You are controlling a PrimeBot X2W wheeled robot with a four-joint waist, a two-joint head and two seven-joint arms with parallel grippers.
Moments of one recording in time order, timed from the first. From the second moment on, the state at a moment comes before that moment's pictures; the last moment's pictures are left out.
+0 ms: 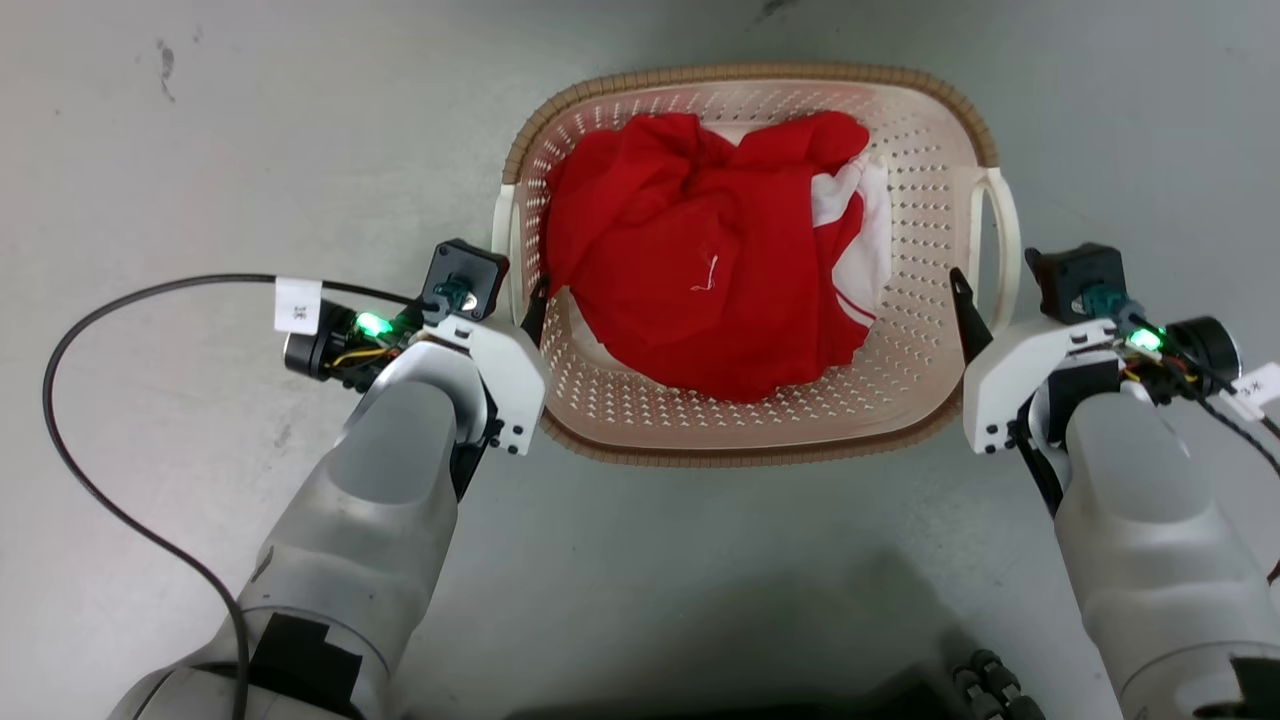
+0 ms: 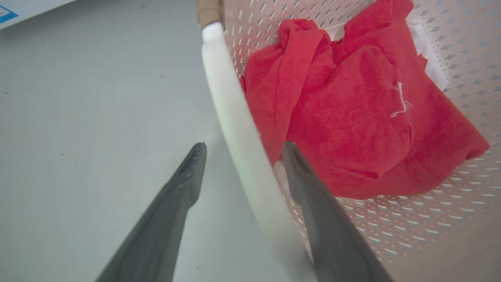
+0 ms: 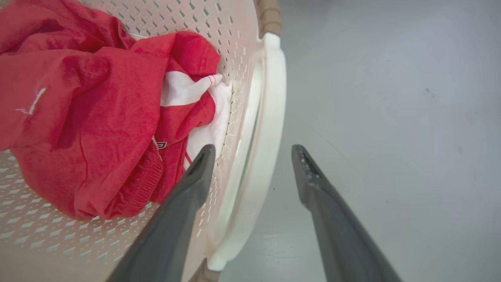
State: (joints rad) left arm -0.95 0.05 -0.34 1.26 -0.08 -0.08 -0.26; right arm -0.81 -0.05 -0.20 1.10 -0.35 0.13 -0.26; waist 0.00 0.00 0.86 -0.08
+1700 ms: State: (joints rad) left arm -0.82 0.05 -0.49 1.29 -0.27 -0.12 -0.07; right arm -0.81 -0.04 -0.07 1.29 -0.30 0.13 -0.05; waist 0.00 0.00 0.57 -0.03
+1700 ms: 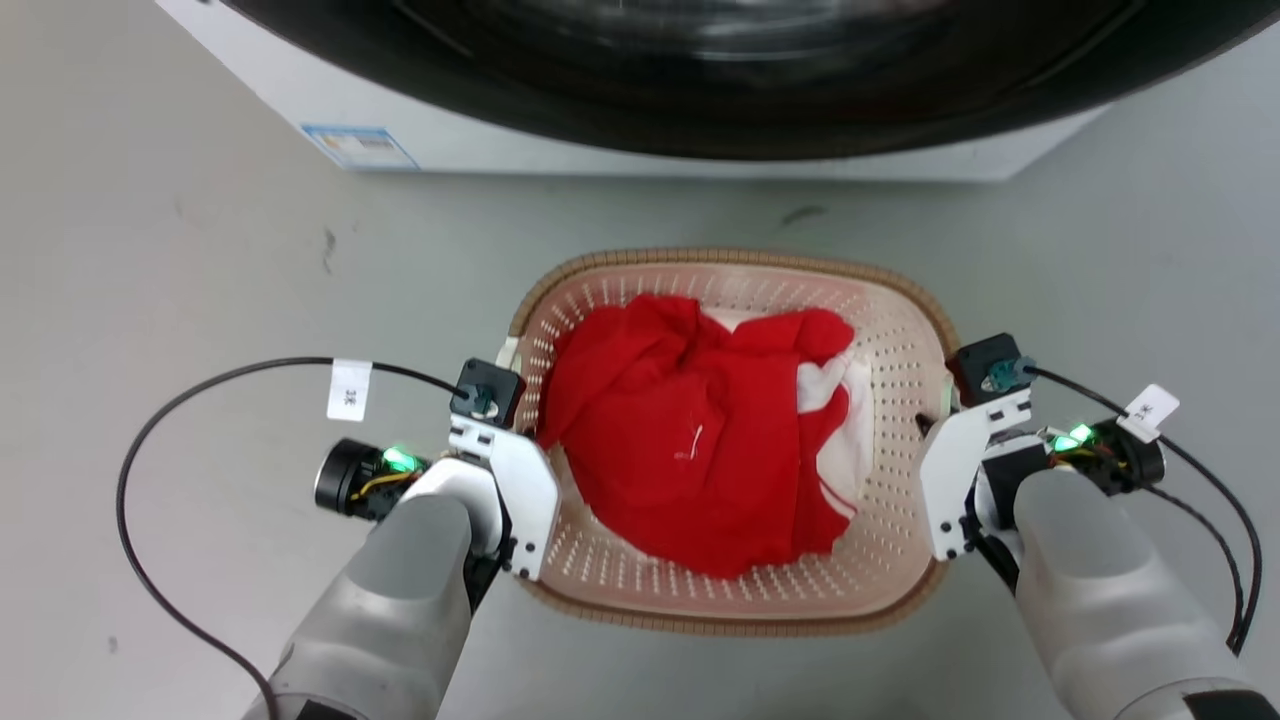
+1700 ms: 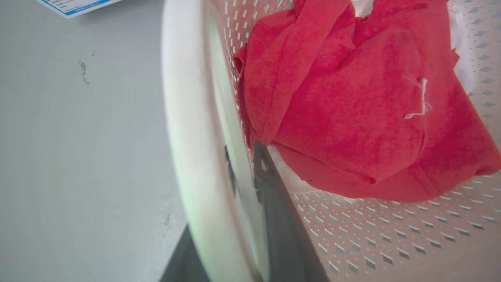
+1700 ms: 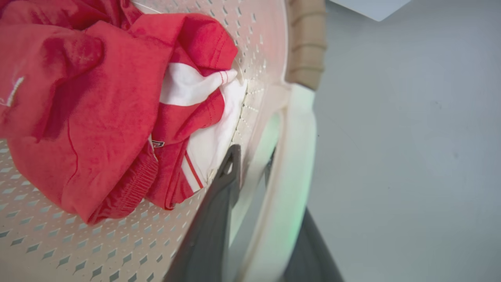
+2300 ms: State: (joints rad) left arm -0.66 0.05 -0.59 1.29 -0.40 -0.12 0.10; right arm -0.64 -0.05 0.27 1.29 0.03 0.13 0.12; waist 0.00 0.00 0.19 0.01
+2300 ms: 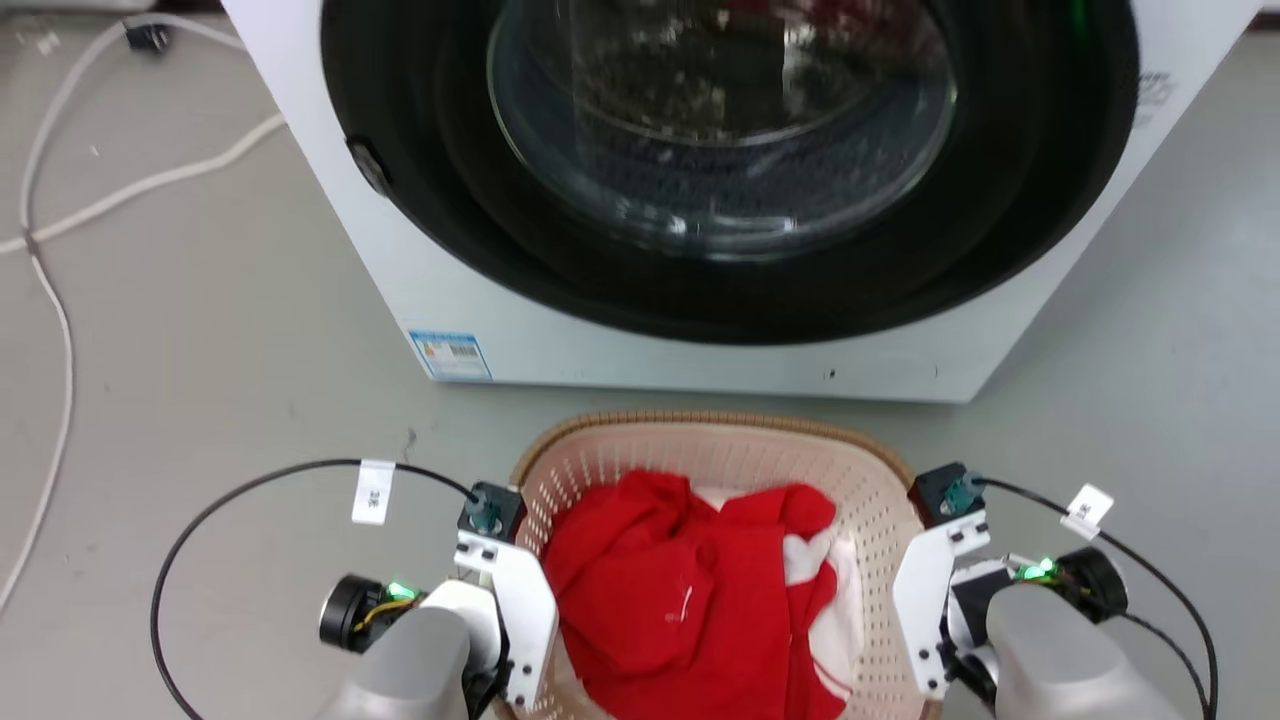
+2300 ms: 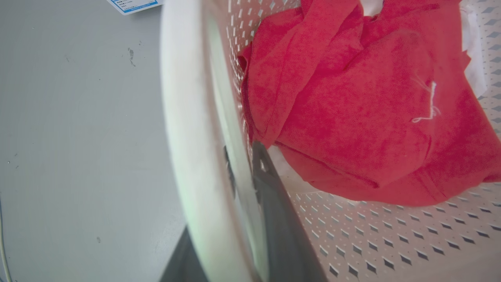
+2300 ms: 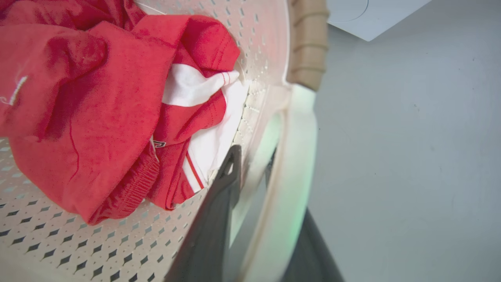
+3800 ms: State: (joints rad) left arm -0.55 0.15 -0.90 1.18 -0.75 -0.13 0.33; right arm -0.55 -0.07 0.71 1.26 0.49 0.13 0.33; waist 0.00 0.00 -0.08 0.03
